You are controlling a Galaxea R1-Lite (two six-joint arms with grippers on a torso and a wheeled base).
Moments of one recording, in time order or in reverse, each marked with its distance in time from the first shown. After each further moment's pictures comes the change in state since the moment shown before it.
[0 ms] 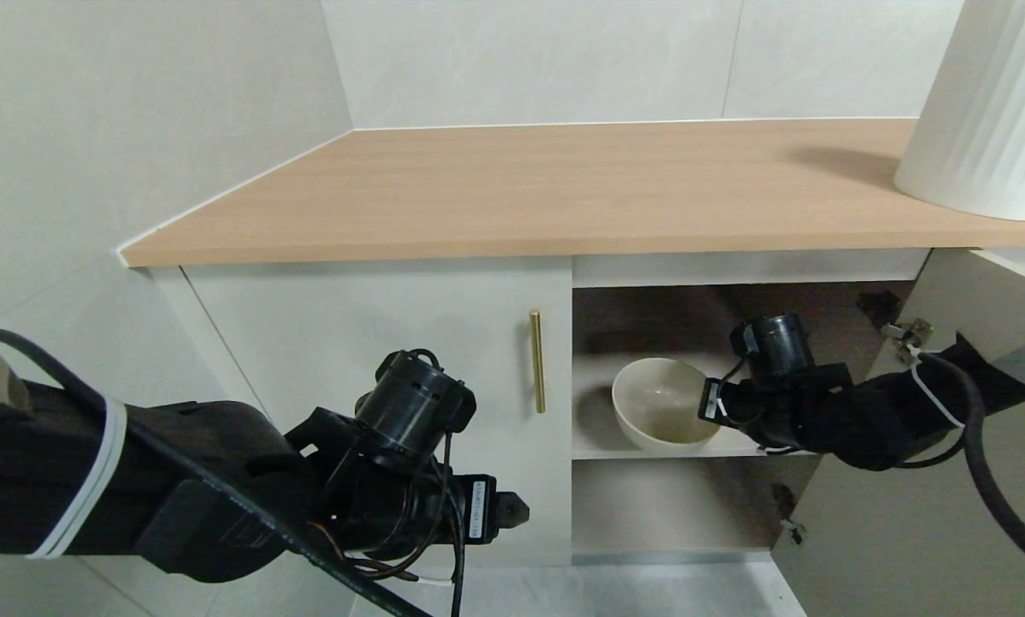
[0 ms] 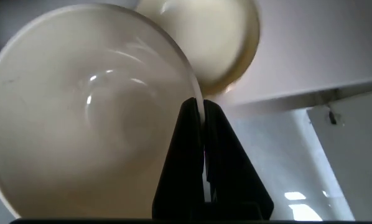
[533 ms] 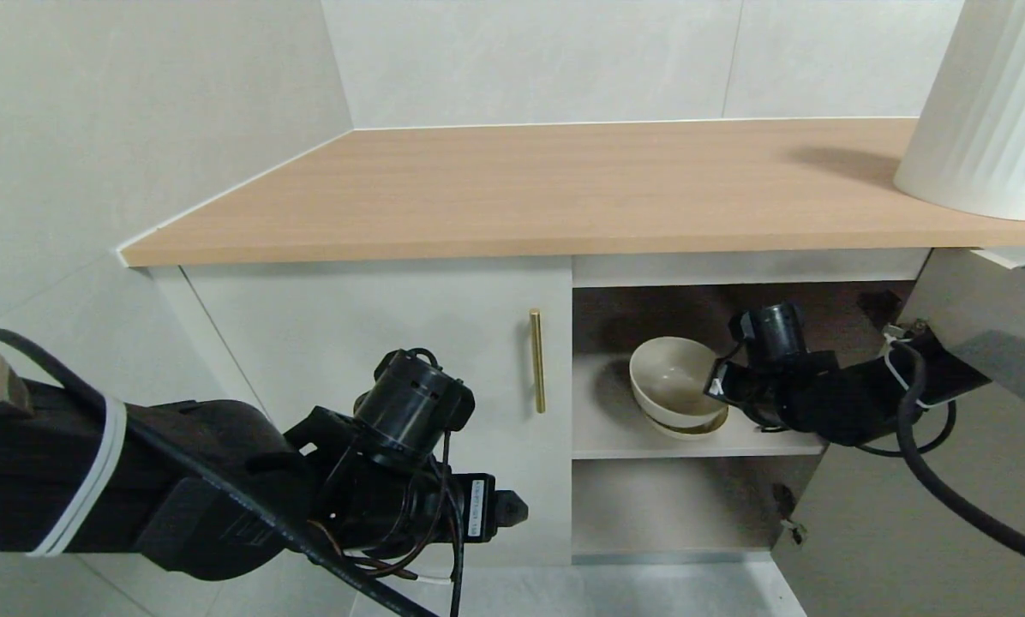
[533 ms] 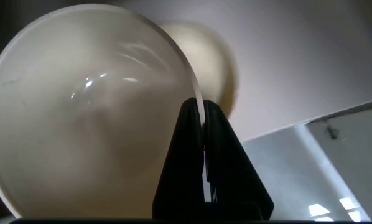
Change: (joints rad) left arm 0.000 0.000 0.000 0.000 0.000 0.000; right arm -0.061 0.089 -0.121 0.000 -0.076 0.076
